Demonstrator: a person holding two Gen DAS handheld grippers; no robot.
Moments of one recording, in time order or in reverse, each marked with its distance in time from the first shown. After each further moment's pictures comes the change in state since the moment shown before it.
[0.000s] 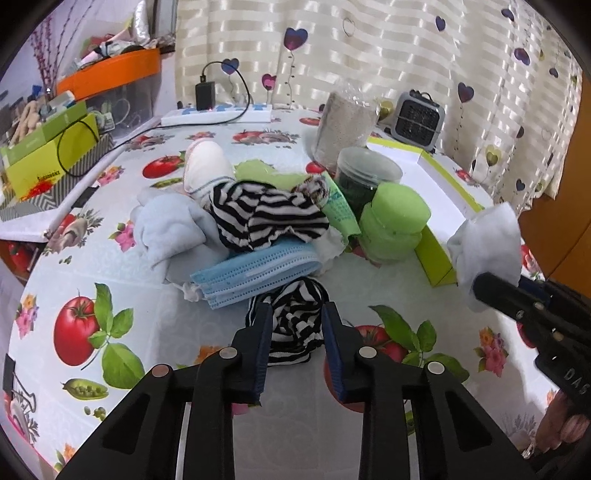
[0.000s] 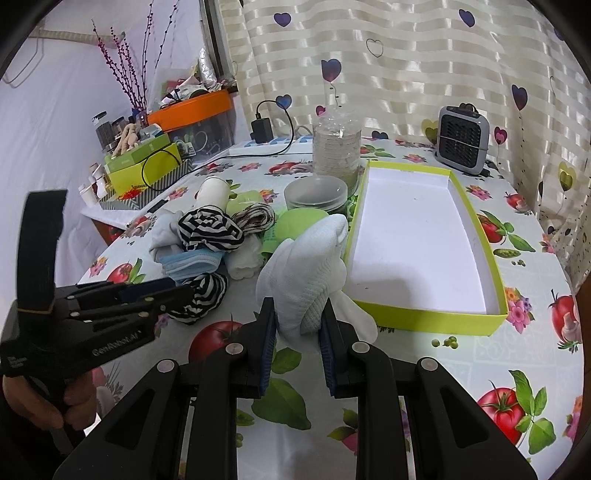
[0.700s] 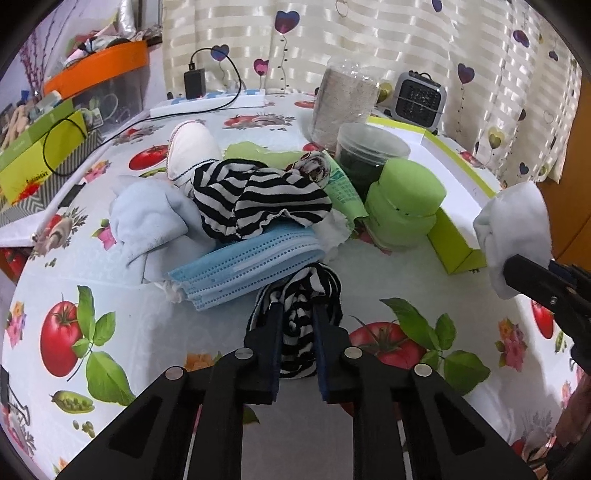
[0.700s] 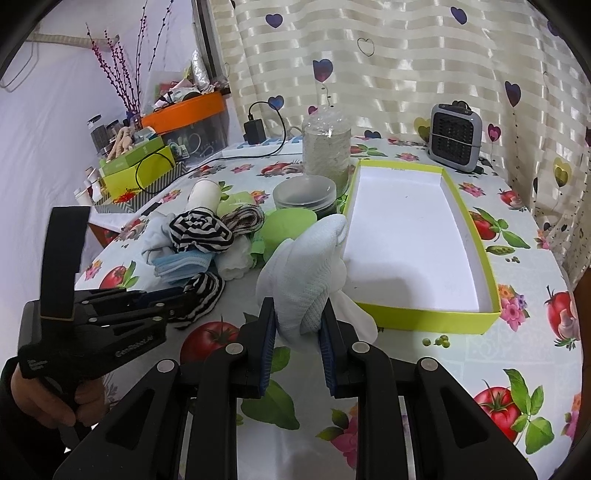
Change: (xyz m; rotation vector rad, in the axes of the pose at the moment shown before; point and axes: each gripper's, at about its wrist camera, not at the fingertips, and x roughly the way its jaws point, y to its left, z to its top) left arm 0.021 -0.005 0.002 0.036 0.035 0.002; right arm -0.001 -0.009 -0.002 0.015 -0.009 -0.016
